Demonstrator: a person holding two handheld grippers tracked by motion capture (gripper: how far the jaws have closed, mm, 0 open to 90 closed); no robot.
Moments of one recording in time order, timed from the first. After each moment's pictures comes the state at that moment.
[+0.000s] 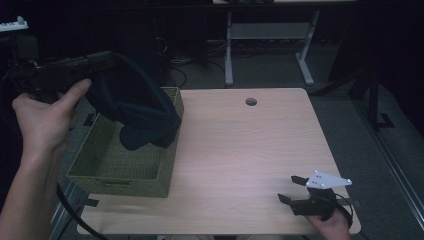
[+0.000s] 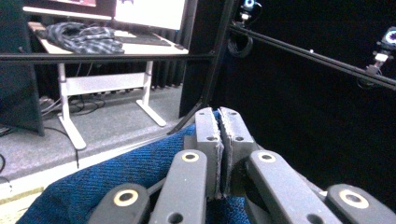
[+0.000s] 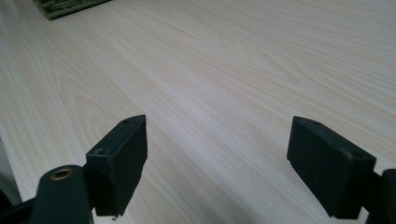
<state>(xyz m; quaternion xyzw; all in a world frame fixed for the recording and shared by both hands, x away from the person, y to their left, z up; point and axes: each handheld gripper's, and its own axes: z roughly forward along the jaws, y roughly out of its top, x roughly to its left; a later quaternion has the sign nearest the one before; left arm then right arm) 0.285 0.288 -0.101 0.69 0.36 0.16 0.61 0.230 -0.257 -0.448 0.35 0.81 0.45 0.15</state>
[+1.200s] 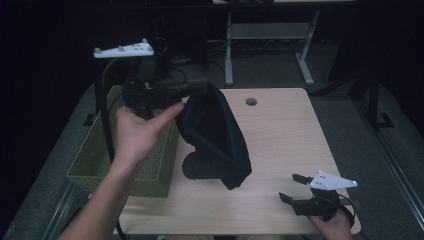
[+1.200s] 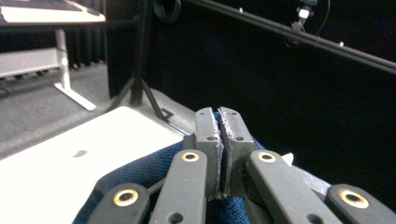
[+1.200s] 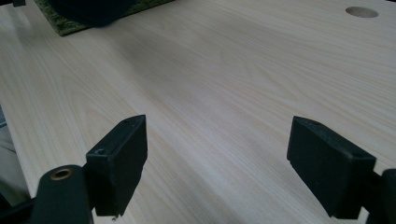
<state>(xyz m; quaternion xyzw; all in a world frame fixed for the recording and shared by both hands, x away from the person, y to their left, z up) 0.293 0.148 -0.145 0.75 0.27 0.05 0.60 0.225 -0.259 -0.440 0.34 0.80 0.47 0.16</state>
